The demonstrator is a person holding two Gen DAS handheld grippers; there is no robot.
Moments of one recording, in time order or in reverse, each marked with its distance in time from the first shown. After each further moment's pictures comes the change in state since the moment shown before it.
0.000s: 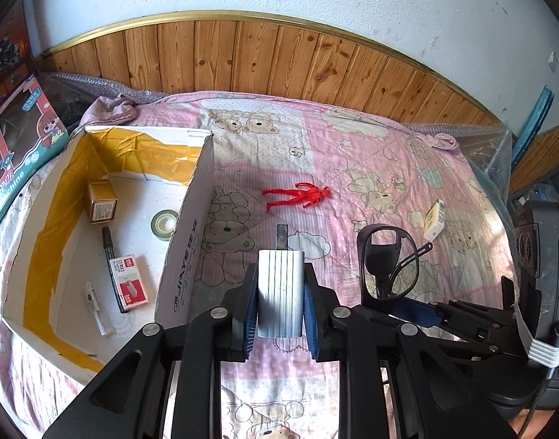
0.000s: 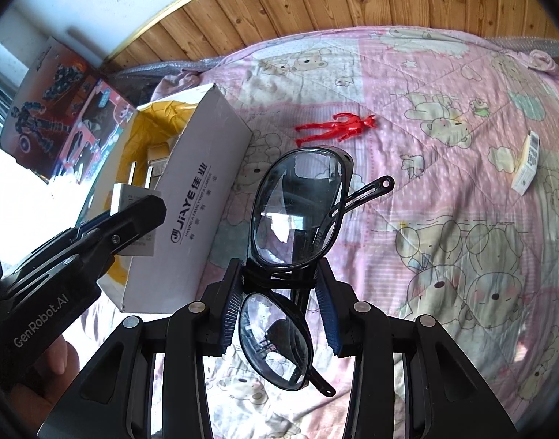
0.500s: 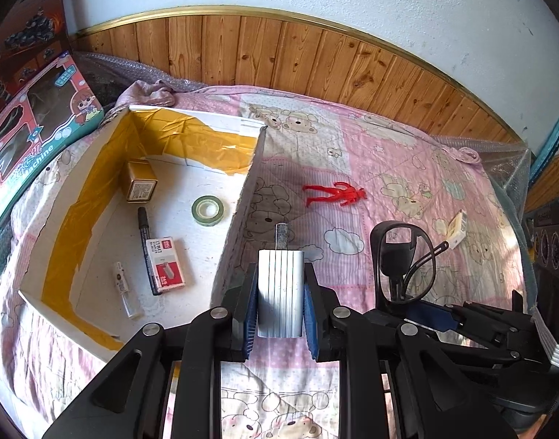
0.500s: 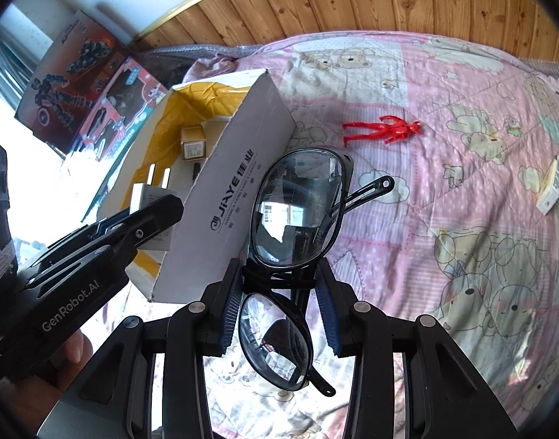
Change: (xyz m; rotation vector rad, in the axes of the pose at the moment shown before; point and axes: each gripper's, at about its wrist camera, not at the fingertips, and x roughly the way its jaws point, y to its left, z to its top) left arm -0.014 0.042 -0.013 -0.085 -0.011 0.070; right arm 0.007 0.045 0.001 -0.099 0.028 0.053
